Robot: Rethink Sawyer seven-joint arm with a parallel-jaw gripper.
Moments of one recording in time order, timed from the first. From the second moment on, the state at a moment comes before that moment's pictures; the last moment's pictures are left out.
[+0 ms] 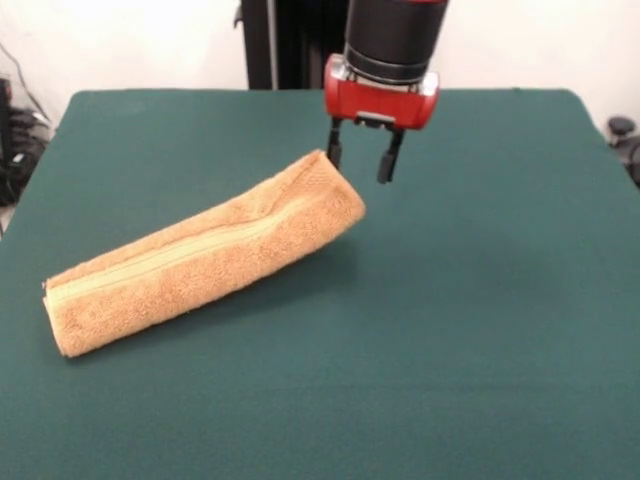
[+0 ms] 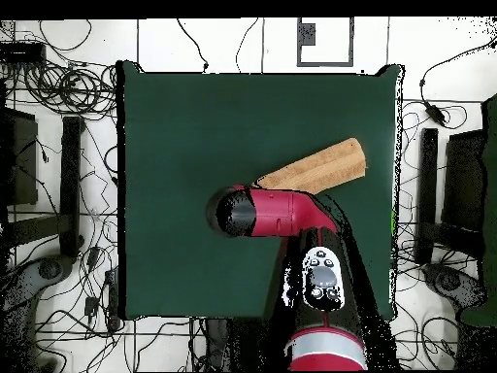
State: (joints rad) arm -0.10 -0.58 -0.06 1.62 -0.17 0.47 1.87
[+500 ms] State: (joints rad) arm -0.10 -0.60 -0.03 1.63 -0.18 0.51 1.87
